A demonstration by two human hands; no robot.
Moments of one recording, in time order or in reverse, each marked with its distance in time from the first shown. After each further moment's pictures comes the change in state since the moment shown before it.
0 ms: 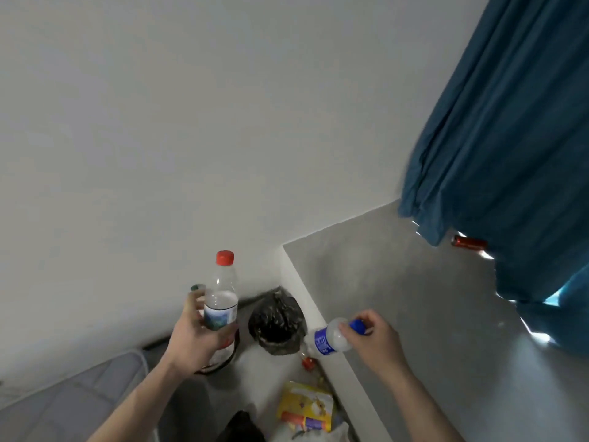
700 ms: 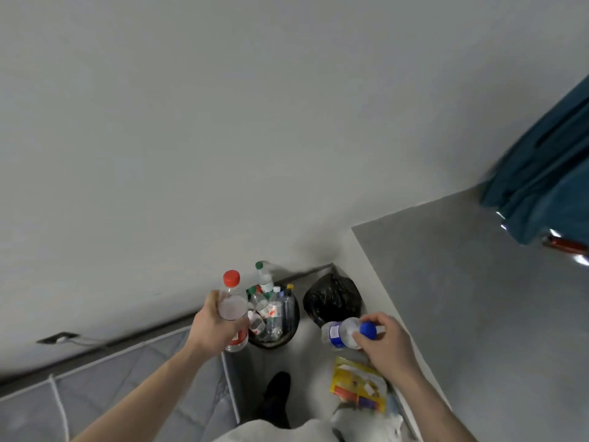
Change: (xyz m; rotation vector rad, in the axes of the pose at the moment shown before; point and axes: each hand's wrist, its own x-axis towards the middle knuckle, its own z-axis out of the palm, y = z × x) left_hand 0.113 -0.138 -0.177 0.119 -0.023 -0.304; right_hand 0.013 -0.109 0.224 -0.087 -0.151 0.038
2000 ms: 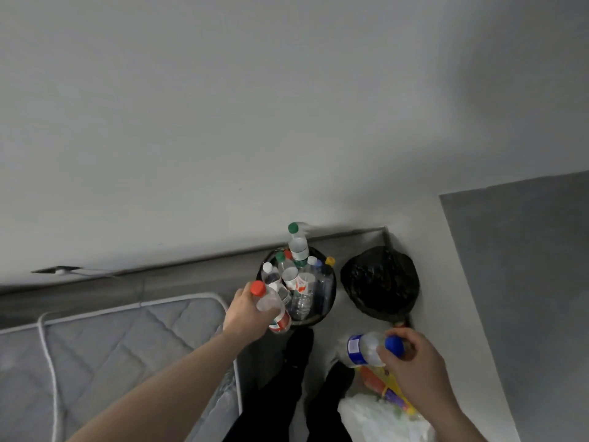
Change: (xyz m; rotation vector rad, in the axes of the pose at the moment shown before) left_hand 0.208 -0.160 0.120 0.211 -0.053 -0.270; right_hand 0.168 0.063 0.148 -0.053 -0.230 0.275
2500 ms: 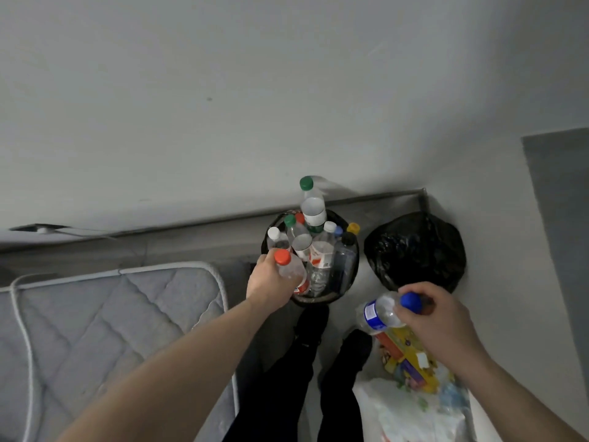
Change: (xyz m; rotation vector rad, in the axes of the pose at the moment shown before) left_hand 0.088 -0.035 0.099 0.004 0.020 -0.028; right_hand 0.126 0.047 0.051 -0.125 -0.102 -0.134
